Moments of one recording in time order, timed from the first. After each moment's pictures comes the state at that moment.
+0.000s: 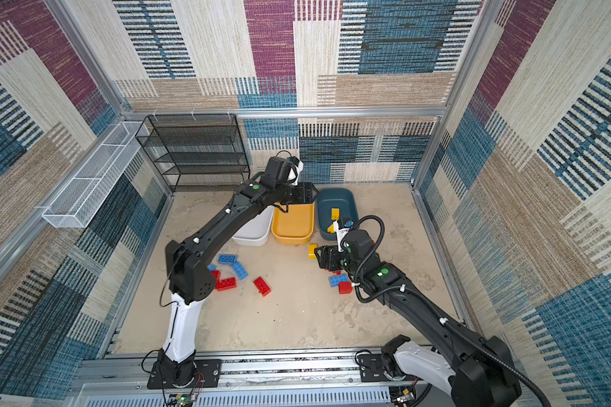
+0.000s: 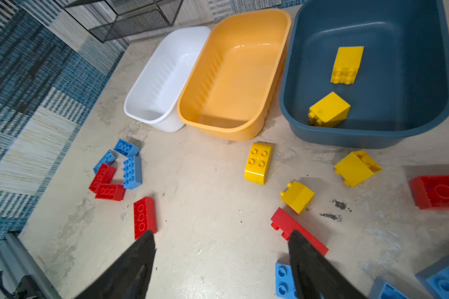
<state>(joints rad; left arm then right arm) -0.62 2.12 2.17 -0.69 0.18 -0.47 0.51 1.09 0.76 -0.26 -0.09 0.41</state>
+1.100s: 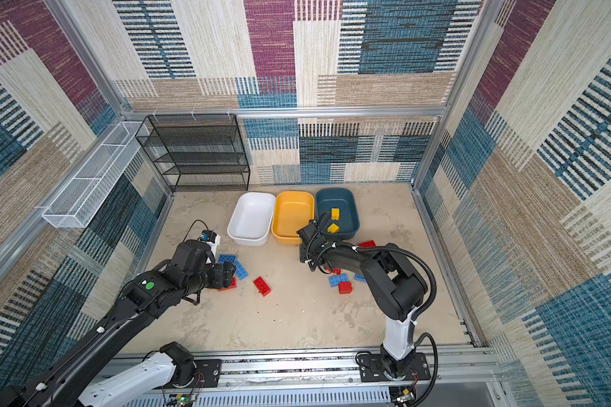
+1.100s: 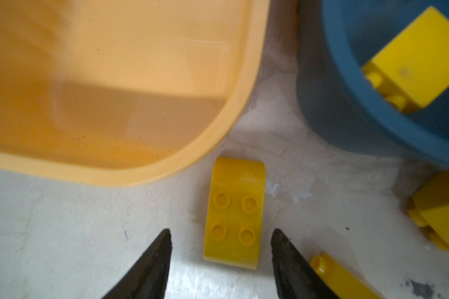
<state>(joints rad) -0.55 0.92 0.93 -0.85 -0.18 -0.36 0.63 1.86 1.11 -0.23 0.23 0.50</state>
